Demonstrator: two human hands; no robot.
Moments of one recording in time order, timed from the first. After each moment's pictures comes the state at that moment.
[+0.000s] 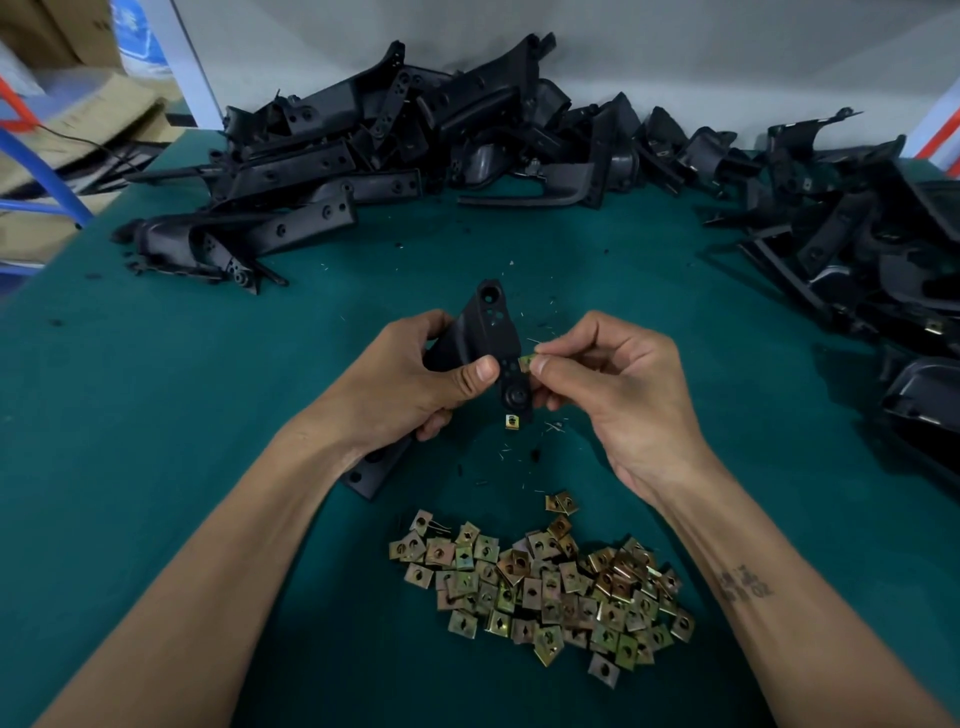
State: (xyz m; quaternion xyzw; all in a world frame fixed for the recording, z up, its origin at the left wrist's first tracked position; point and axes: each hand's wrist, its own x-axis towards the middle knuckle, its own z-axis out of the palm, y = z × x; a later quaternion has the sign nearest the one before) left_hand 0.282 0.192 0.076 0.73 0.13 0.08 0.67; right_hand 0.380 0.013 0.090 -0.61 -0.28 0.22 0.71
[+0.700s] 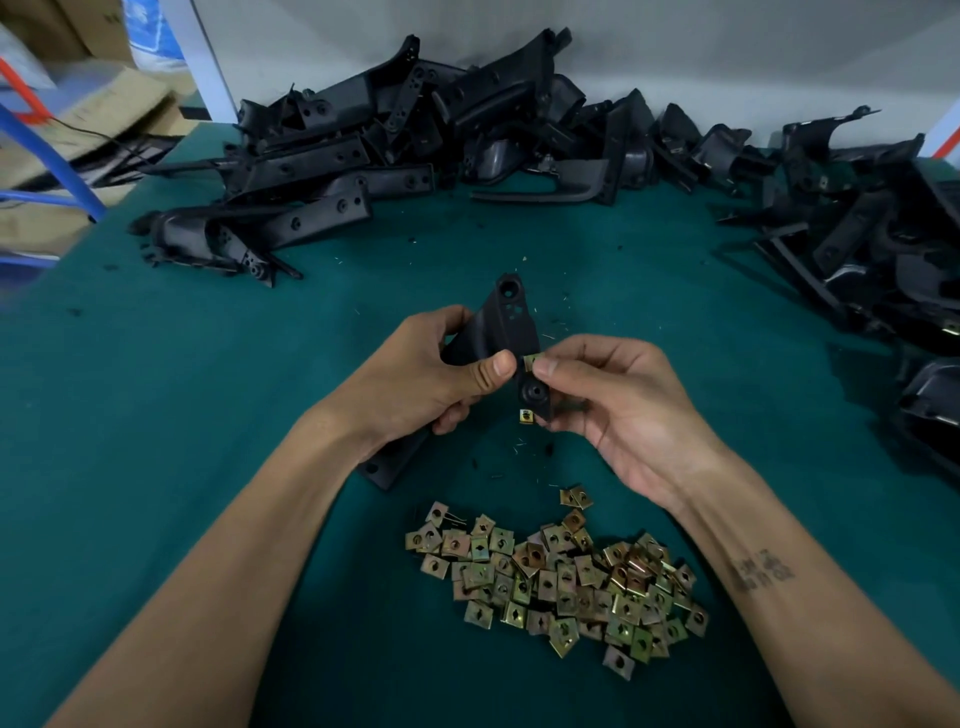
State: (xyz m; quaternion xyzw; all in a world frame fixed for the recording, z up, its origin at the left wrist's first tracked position) left_hand 0.280 0.194 0.077 0.72 0.10 0.06 0.68; right_hand 0.380 0.012 0.090 -0.58 -0.23 0.37 0.69
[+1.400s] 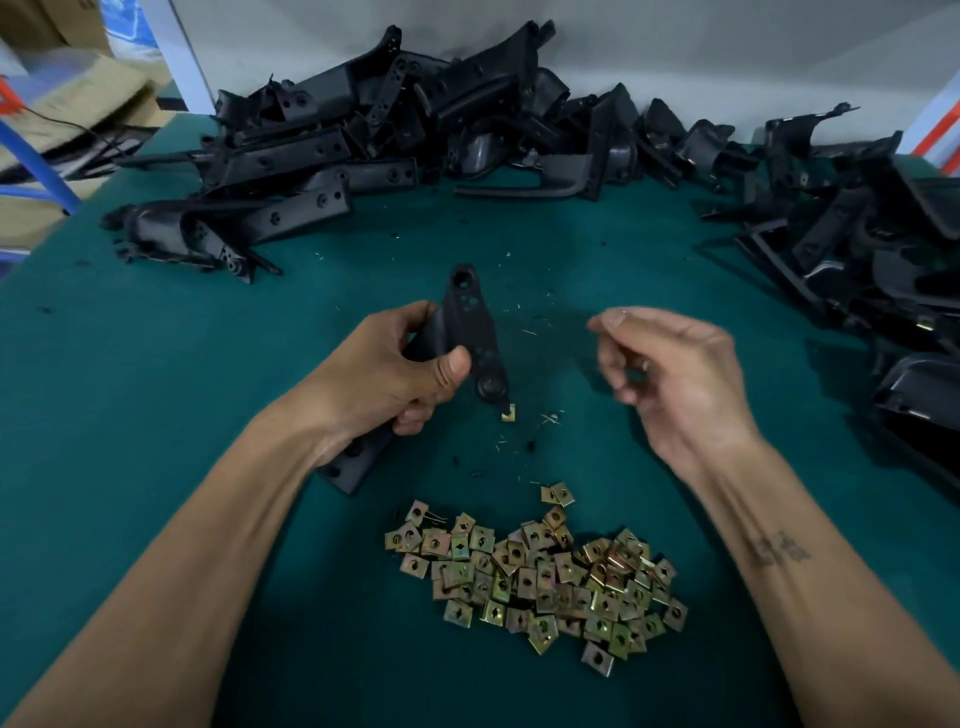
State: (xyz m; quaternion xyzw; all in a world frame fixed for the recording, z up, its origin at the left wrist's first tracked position) left_hand 0.272 0.199 0.081 0.69 0.11 0.04 0.72; right_hand 0.408 -0.011 0.086 -0.62 -0.15 0.23 0.73
